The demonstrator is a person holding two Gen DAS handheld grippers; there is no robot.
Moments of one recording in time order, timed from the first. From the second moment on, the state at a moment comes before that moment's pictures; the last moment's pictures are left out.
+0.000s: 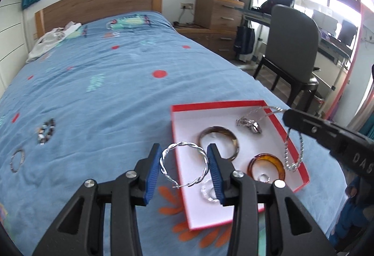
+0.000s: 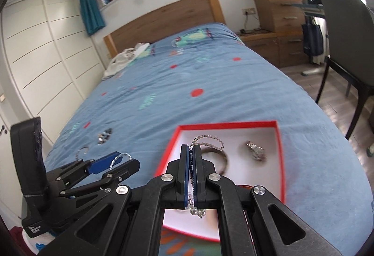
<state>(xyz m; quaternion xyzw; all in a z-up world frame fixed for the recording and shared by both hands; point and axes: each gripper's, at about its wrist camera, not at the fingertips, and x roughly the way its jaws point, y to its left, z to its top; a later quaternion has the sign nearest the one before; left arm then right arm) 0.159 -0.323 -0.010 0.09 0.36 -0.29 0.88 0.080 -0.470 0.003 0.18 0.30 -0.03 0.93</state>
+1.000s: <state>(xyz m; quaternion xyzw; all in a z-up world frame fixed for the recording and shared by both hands) 0.163 -0.384 -0.086 0.13 0.41 -0.30 0.85 0.095 -0.511 -0.080 0.18 0.37 -0.07 0.91</state>
